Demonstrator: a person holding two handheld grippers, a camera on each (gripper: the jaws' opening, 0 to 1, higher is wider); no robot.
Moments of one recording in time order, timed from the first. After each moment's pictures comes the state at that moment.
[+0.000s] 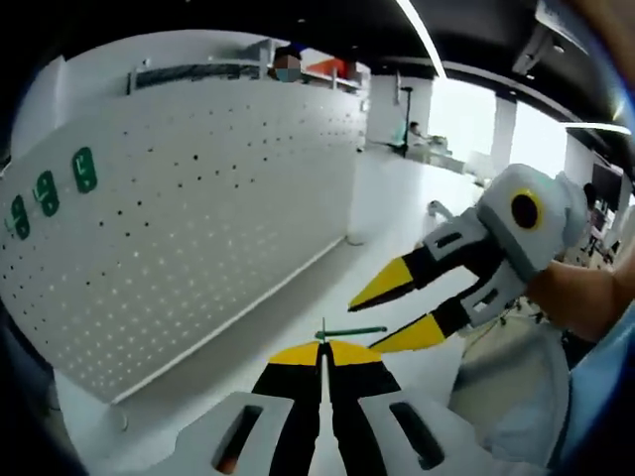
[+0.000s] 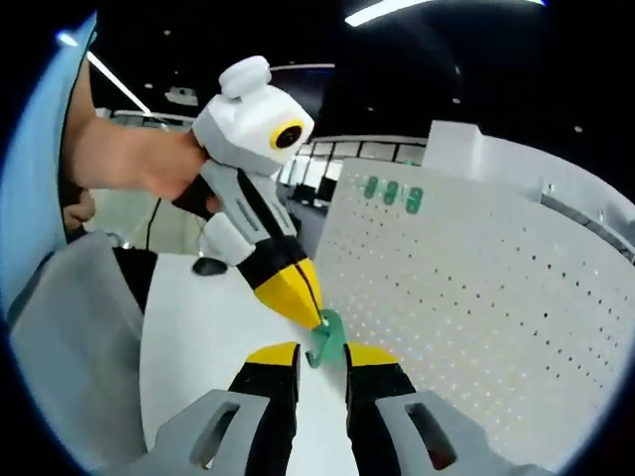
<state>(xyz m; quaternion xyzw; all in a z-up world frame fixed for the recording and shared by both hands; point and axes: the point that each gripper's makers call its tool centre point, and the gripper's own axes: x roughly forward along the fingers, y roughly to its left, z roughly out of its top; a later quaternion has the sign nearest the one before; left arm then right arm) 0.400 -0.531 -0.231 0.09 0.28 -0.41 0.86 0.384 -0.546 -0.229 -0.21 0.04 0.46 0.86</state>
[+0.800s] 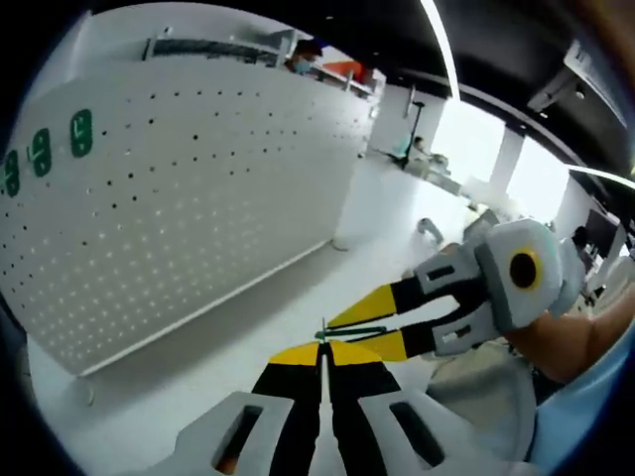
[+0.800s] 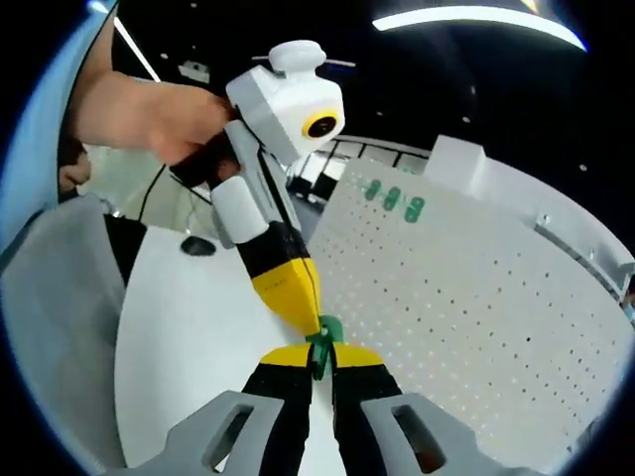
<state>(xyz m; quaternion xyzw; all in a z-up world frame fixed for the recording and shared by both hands) 0.393 -0.543 -0.229 0.03 0.32 -0.41 0.85 0.389 -0.547 -0.229 -0.27 0.01 0.44 0.86</state>
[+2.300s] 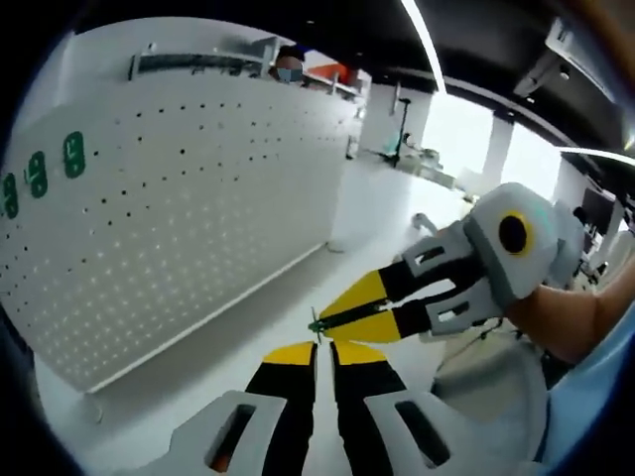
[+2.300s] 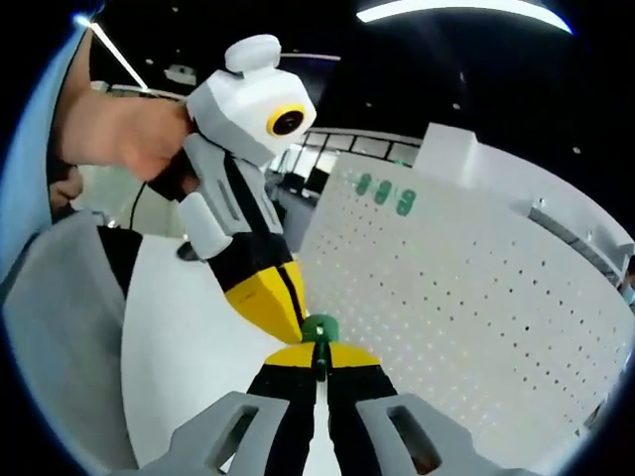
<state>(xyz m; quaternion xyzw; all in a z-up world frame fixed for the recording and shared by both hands) 0.387 -0.545 -0.225 0.06 0.27 -0.43 0.86 0.392 -0.550 -0.224 -0.25 0.03 0.42 0.87</state>
